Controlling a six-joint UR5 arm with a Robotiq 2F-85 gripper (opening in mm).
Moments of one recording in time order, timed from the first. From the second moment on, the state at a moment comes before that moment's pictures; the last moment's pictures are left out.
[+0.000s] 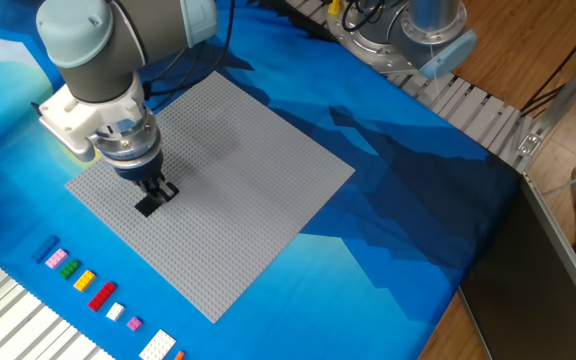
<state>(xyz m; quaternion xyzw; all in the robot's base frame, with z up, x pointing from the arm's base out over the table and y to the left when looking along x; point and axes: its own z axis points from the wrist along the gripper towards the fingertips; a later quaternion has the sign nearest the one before) 0.607 -0.084 0.011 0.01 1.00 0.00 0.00</state>
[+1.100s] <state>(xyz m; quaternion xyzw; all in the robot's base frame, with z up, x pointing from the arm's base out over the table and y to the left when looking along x) 0.598 -0.103 0.009 -0.01 1.00 0.00 0.00</state>
